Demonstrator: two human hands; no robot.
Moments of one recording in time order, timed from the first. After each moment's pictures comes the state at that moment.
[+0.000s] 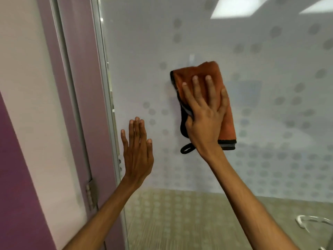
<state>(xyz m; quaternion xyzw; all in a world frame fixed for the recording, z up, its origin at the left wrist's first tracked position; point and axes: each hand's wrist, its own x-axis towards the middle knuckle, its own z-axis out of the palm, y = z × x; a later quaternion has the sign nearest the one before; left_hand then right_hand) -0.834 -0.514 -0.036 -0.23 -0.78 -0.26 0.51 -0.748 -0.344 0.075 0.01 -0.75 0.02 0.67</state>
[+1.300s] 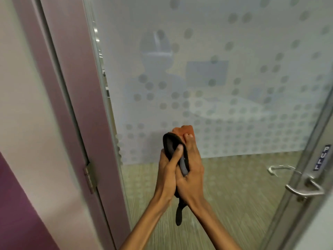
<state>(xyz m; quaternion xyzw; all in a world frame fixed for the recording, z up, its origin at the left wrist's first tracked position) -0.697 -0.510 -0.079 -0.26 -0.54 -0.79 -0.11 -0.677 -0.445 -0.105 0.01 -0.73 0.41 0.54</state>
